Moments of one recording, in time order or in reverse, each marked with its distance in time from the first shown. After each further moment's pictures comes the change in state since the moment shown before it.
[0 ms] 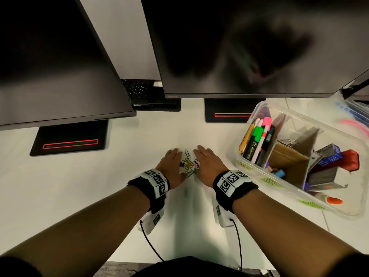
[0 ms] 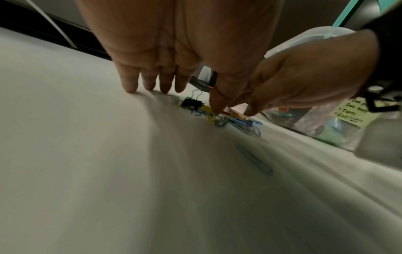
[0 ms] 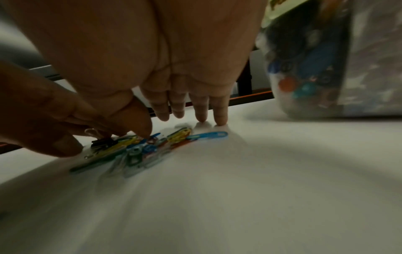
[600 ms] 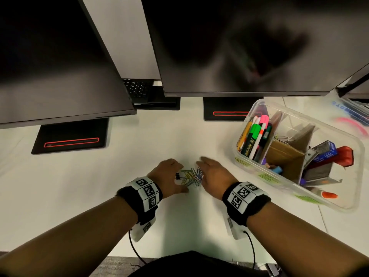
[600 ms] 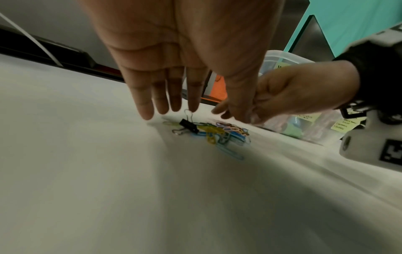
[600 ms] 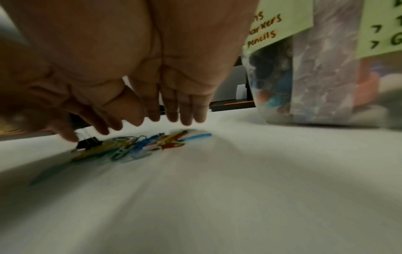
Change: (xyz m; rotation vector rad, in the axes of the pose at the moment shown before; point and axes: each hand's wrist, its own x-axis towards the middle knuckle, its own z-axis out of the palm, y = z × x) left_hand -0.032 -0.007 0.005 -0.020 0.015 0.091; right_hand -0.039 0.014 0.015 -0.035 0.128 -0.161
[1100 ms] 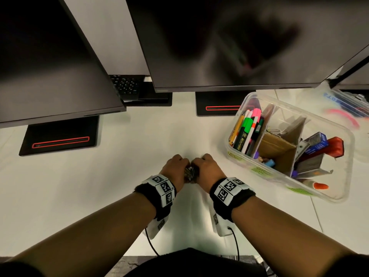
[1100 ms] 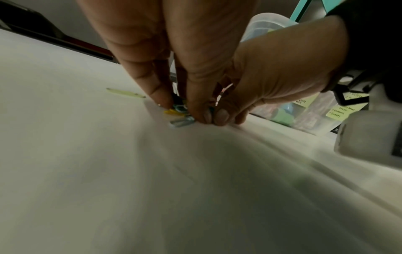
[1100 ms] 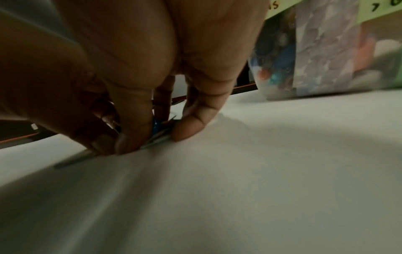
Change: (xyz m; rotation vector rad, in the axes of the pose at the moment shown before) left_hand 0.028 0.030 0.028 -0.042 0.085 -0.007; right_hand 0.009 -0.005 0.017 0.182 0.071 0.200
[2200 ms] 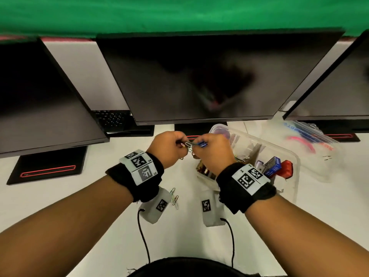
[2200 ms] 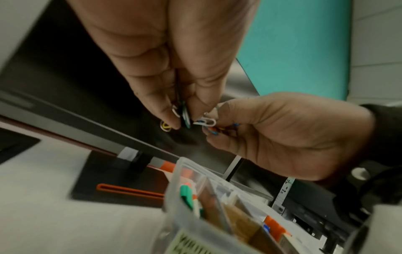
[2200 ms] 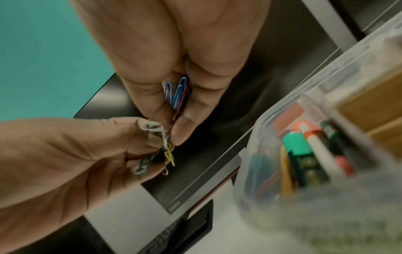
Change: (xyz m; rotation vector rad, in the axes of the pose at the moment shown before) left_hand -0.003 0.118 -0.133 -0.315 0.307 0.152; right_hand -0.050 -0.021 -0.173 0.452 0.460 -0.049
